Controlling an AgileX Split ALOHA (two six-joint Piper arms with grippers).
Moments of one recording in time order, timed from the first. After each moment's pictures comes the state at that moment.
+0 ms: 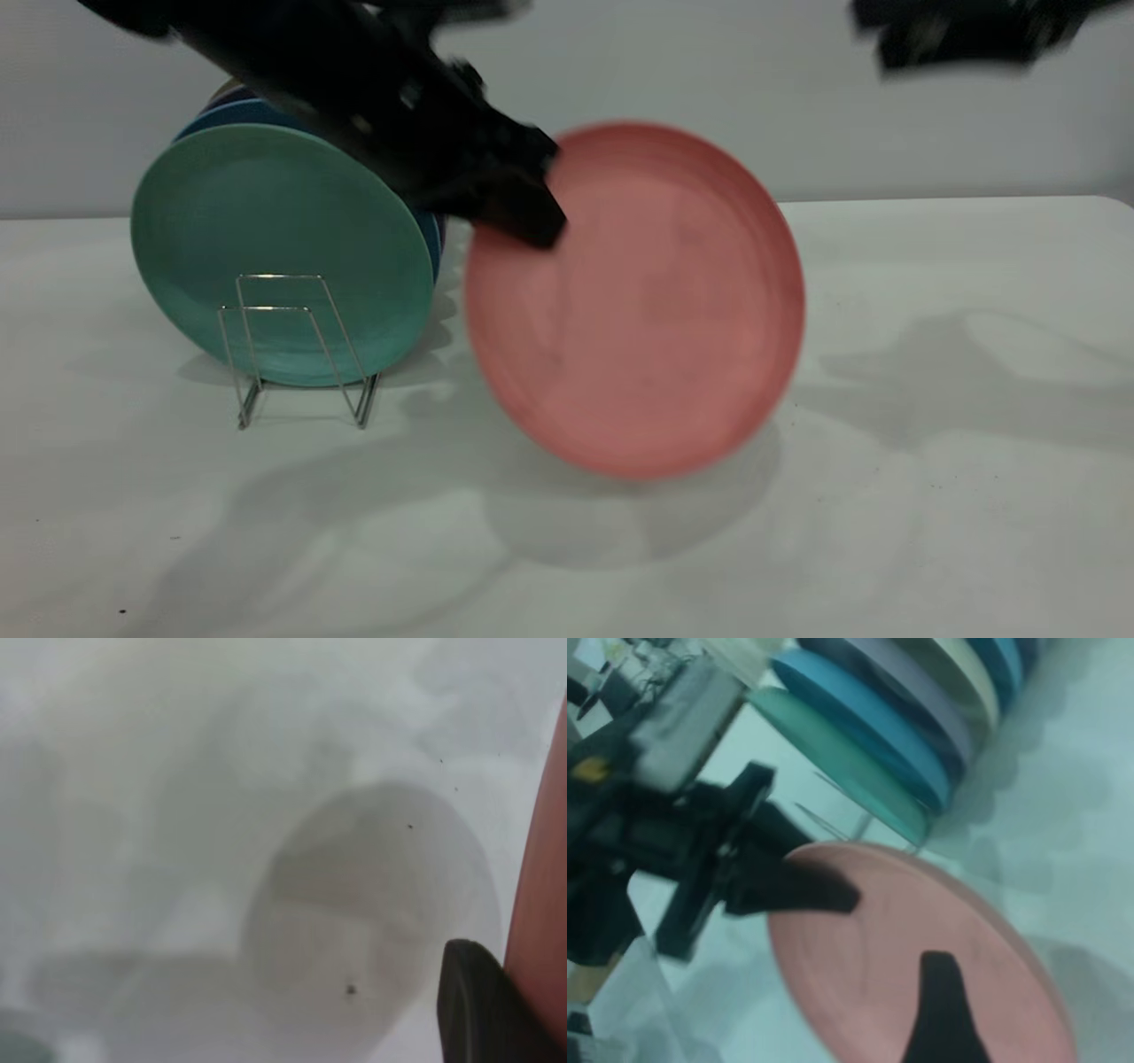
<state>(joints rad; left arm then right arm) -0.37 1.96 -1.24 -0.96 0.39 1.07 -0.12 1.92 -1.36 1.26 1.15 -1.24</state>
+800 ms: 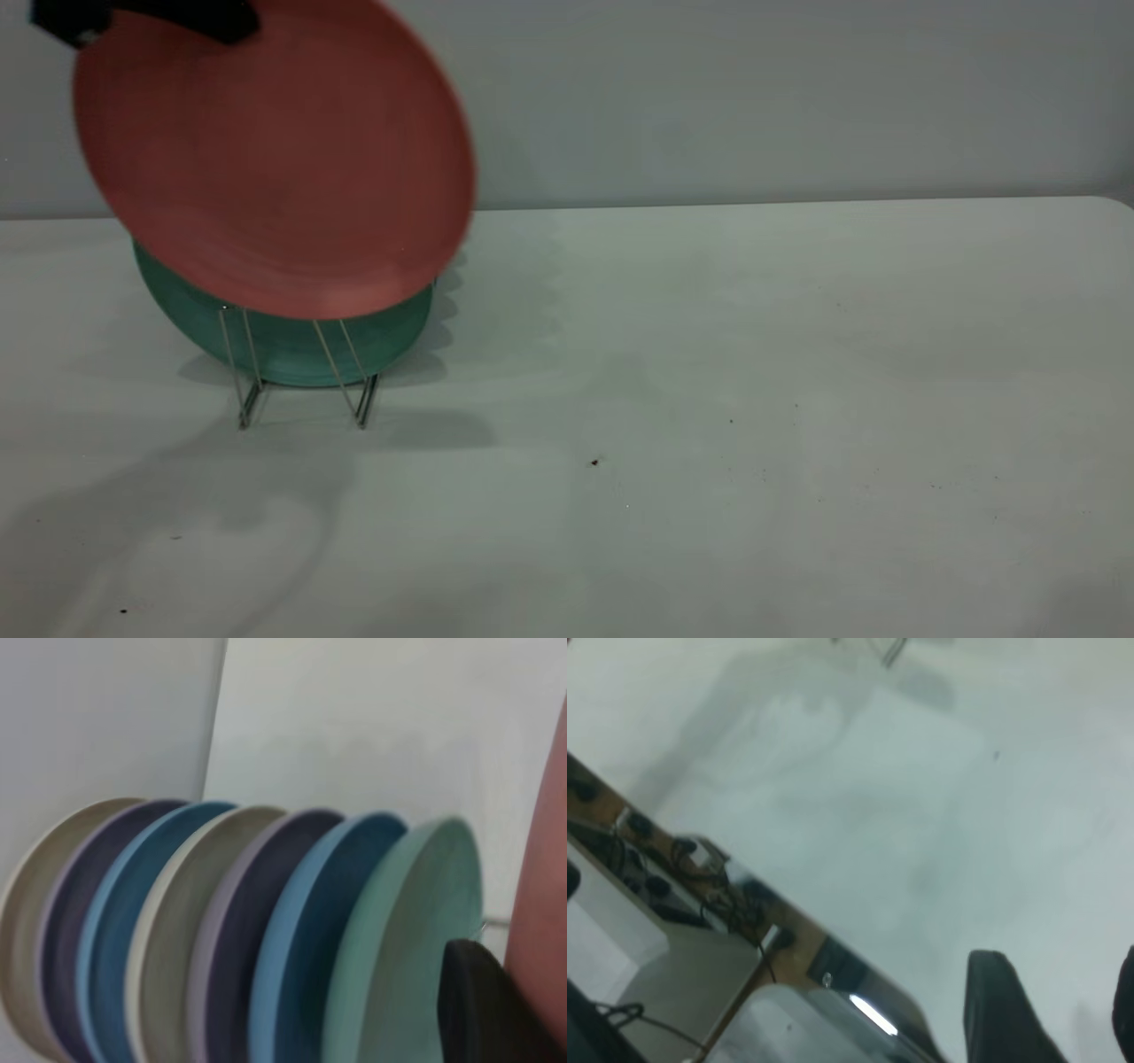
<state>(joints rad) -0.10 1.64 -1.23 -0.57 0.57 1.74 -0.11 1.01 -0.89 0.77 1.22 -0.78</state>
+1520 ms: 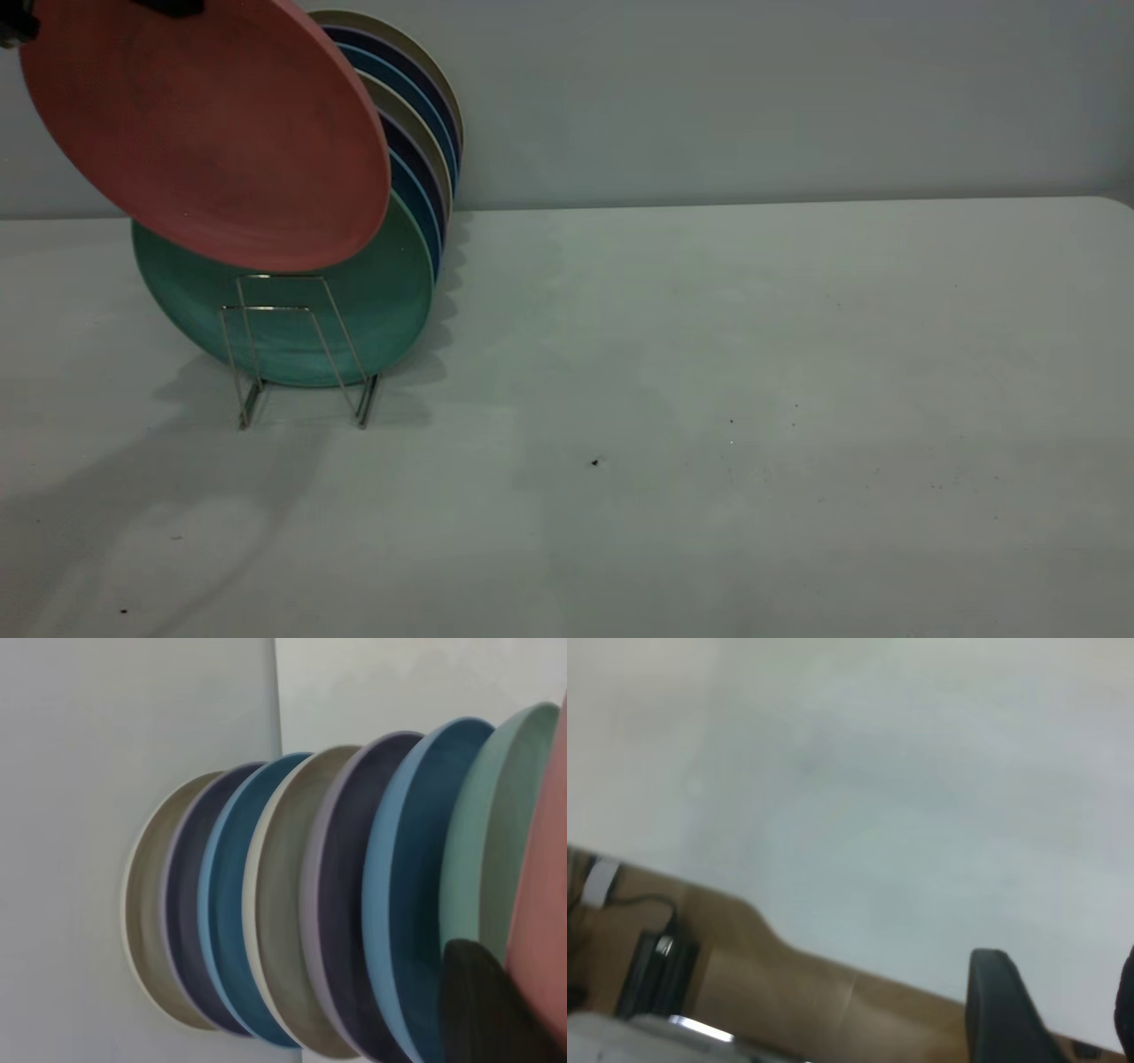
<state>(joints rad) -0.06 1.64 -1.23 -0.56 0.49 2.00 -0.11 0.27 -0.49 0.37 1.19 -0.40</state>
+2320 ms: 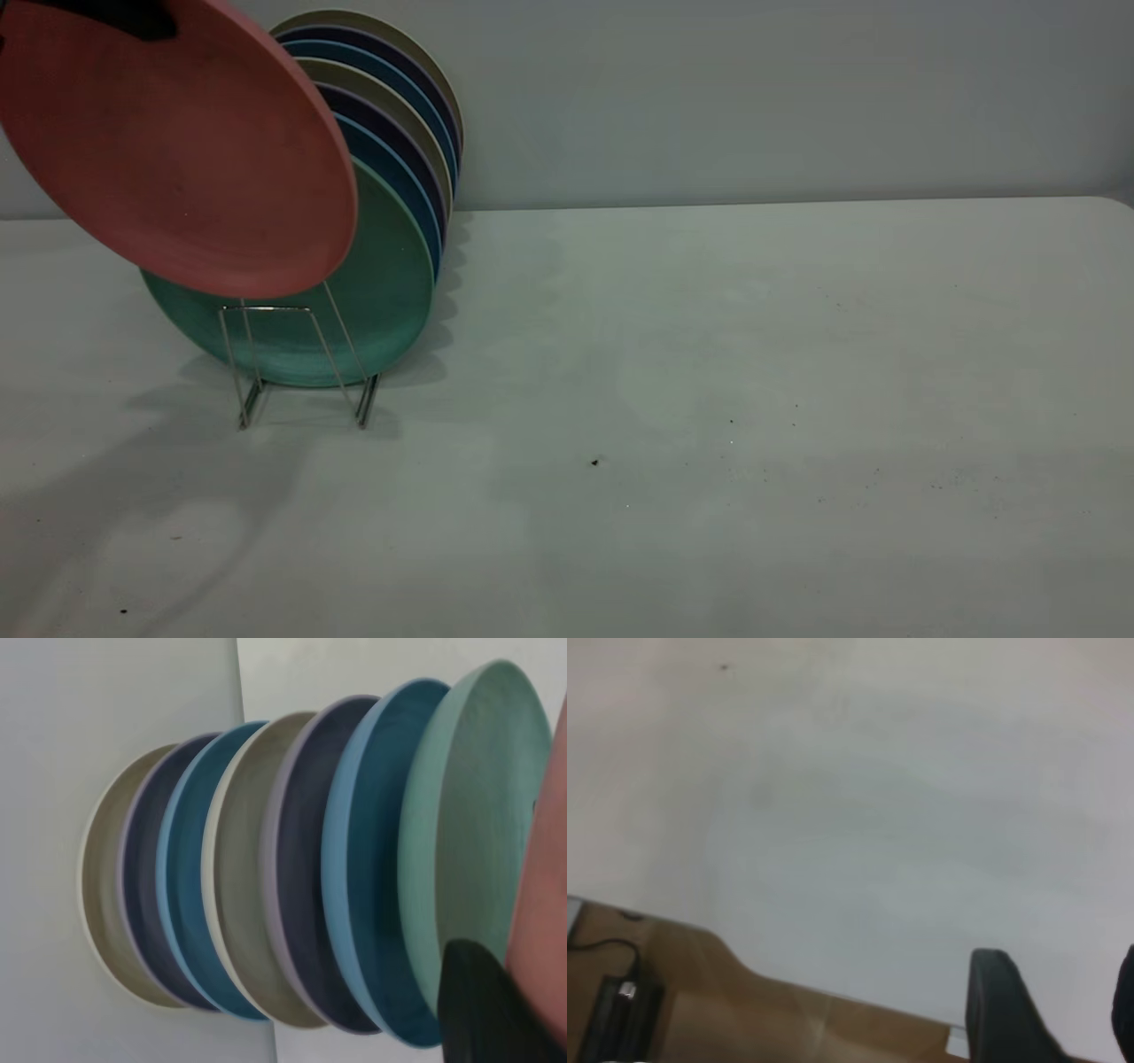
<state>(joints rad) -0.04 1.64 -1.23 -0.49 0.54 1.97 -0.11 0.19 -0.49 0.31 1.19 -0.34</state>
